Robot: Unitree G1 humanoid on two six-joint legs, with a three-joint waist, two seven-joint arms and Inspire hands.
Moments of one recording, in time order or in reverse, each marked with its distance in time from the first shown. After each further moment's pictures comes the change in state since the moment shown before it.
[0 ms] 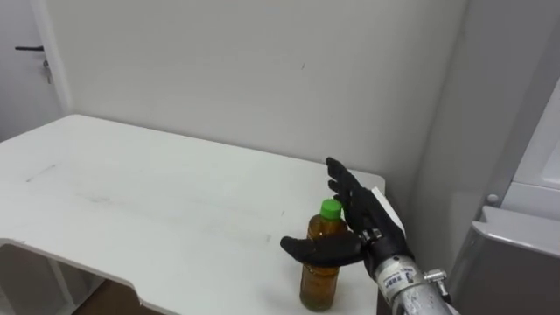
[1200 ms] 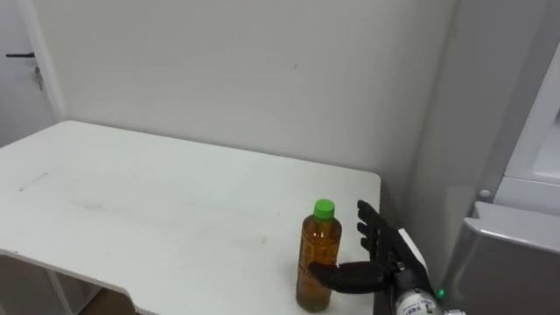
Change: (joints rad) left arm 0.025 0.000 -0.013 -0.009 -0.011 -0.001 0.028; right arm 0.064 0.001 -0.044 0.115 0.135 -0.002 -0.030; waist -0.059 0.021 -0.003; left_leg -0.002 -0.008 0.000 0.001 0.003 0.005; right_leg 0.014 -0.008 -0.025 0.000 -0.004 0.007
